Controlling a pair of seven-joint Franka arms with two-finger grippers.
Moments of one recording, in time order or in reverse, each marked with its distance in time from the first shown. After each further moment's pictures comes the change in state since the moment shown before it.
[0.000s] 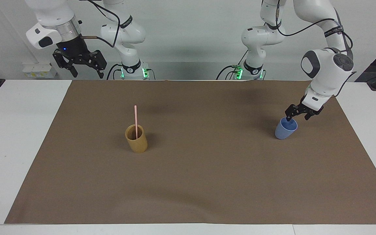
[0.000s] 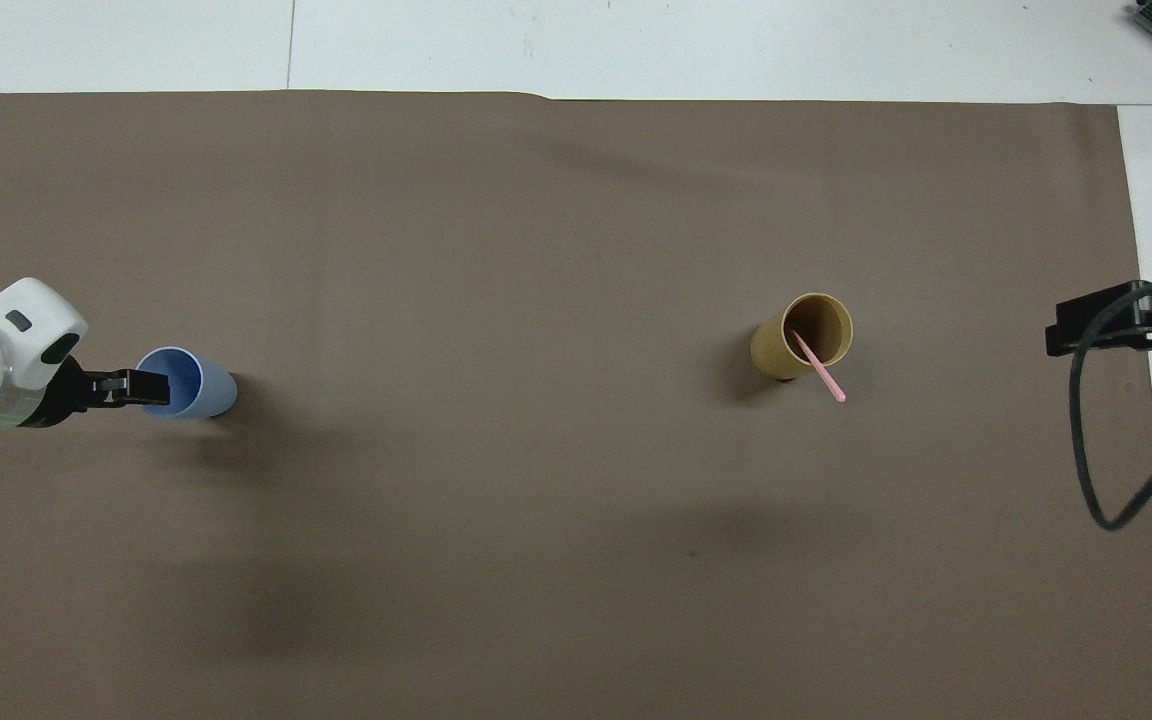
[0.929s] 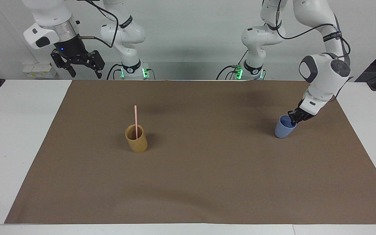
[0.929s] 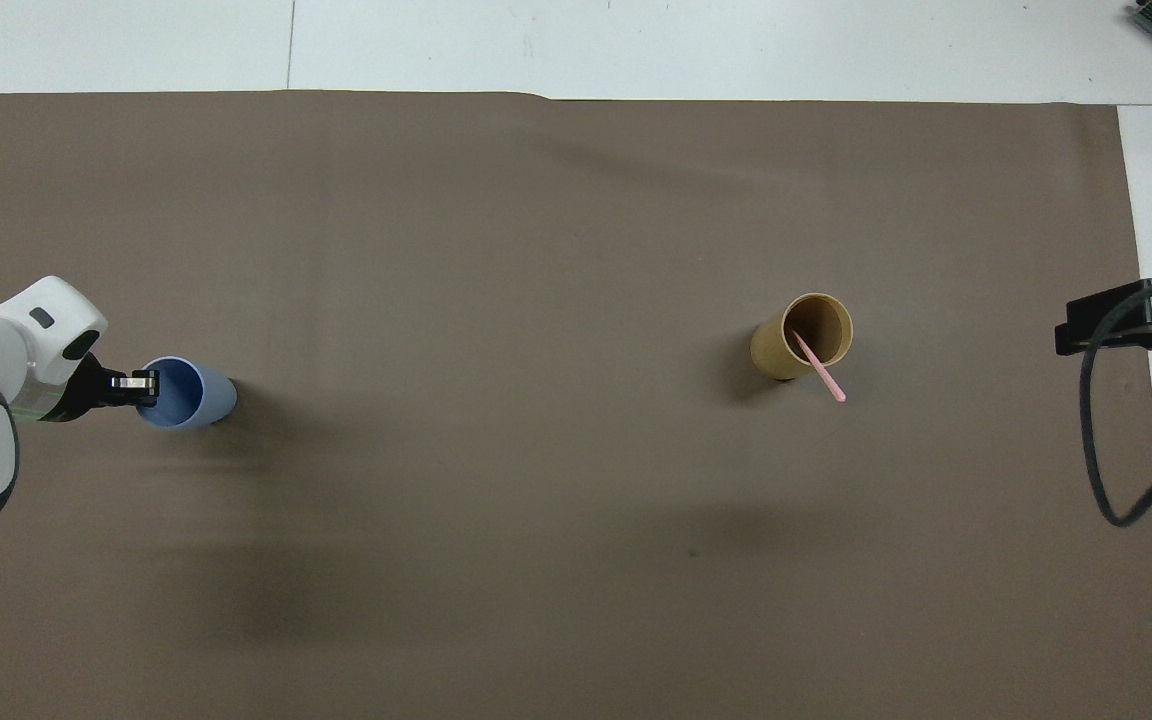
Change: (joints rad) left arm -0.001 0.039 -0.009 0.001 -0.009 0.030 0.005; right arm -0.003 0.000 -0.010 0.000 0.000 0.000 0.000
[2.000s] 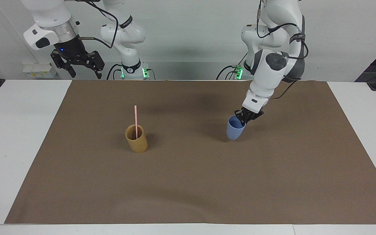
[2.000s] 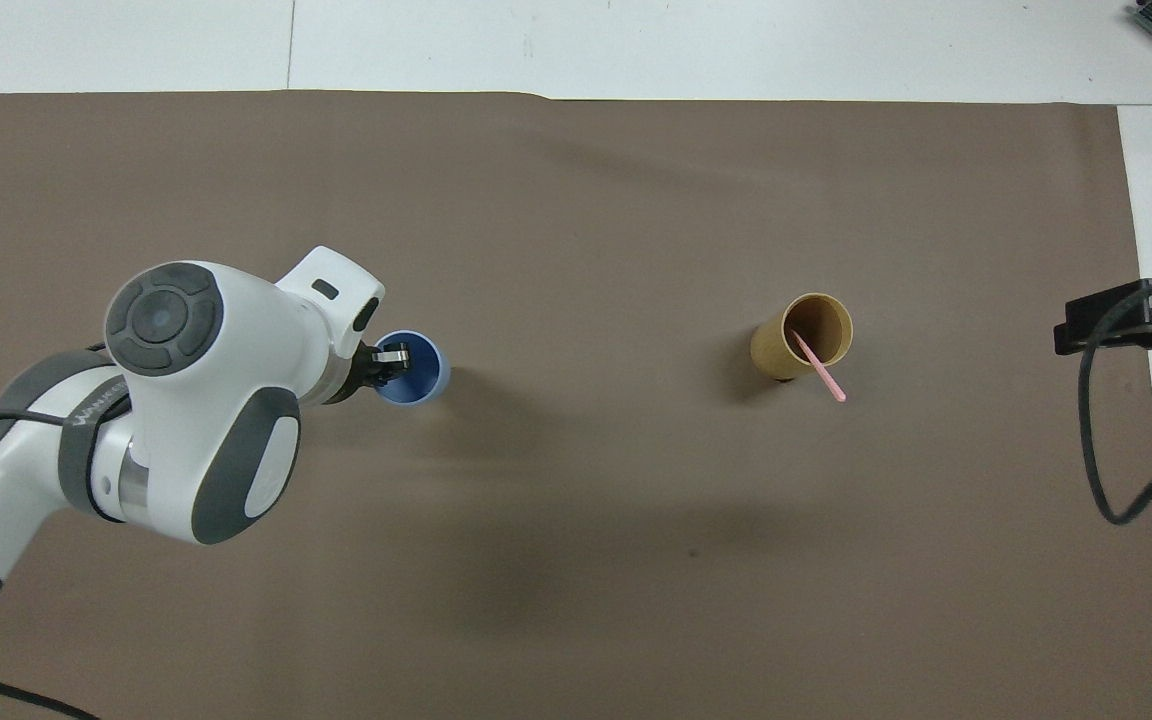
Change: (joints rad) left arm -0.455 0.060 -0.023 0.153 -0.049 -0.028 -0.565; right arm -0.001 -0.001 0.000 -0.012 0.000 0.023 0.000
